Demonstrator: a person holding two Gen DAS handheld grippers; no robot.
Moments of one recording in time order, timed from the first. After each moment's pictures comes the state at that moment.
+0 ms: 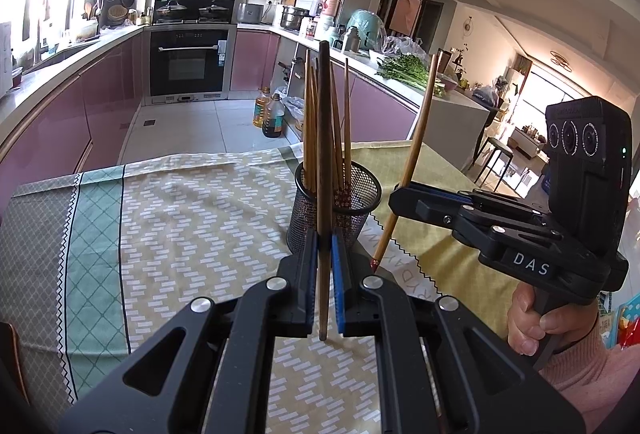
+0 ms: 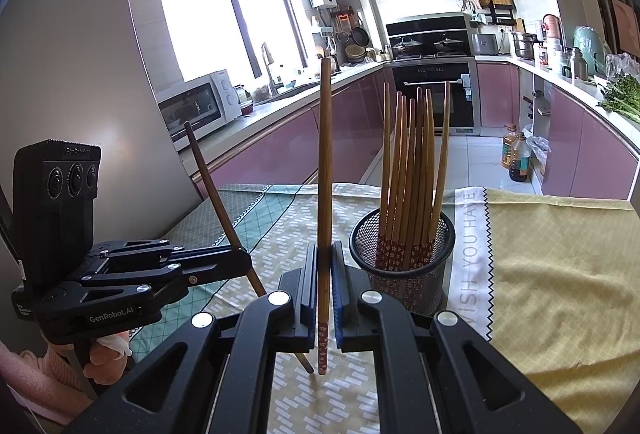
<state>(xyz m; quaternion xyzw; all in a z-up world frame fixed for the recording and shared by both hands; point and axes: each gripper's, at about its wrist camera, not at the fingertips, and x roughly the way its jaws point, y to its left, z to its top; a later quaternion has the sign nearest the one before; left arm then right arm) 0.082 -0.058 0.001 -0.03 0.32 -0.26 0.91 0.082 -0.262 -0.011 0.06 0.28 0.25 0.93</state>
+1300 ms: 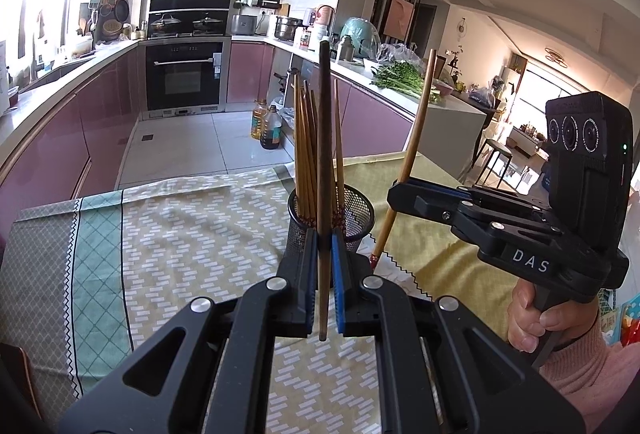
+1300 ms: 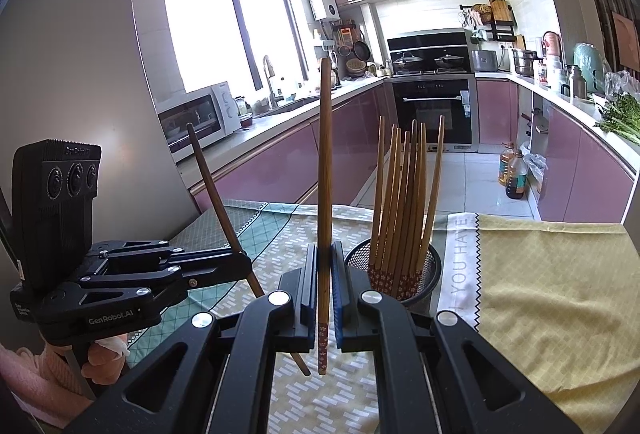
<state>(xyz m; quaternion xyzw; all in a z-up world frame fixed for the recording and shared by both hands) 0.088 -0.064 0.017 -0.01 0.30 -0.27 0.92 0.084 -0.265 0.004 0.05 0.25 0.24 0.93</state>
